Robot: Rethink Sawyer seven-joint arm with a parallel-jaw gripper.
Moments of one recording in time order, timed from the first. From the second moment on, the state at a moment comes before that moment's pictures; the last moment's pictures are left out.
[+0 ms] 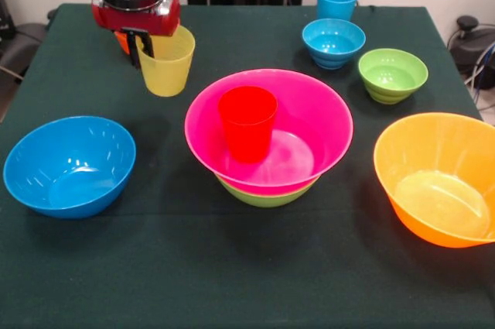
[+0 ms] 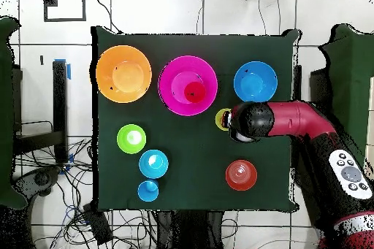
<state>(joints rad) -0.80 -0.61 0.51 1.60 -0.66 0.82 1.95</state>
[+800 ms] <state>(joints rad) -0.74 -0.75 0.51 1.64 -0.54 0.84 1.95</state>
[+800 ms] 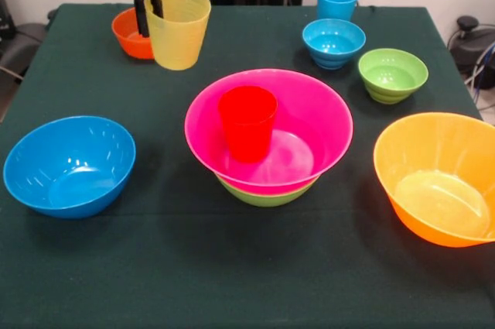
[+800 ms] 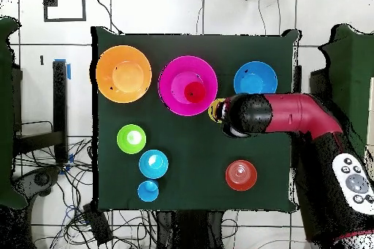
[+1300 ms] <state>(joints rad) -0.62 -0.79 0.51 1.64 -0.48 0.84 1.95</state>
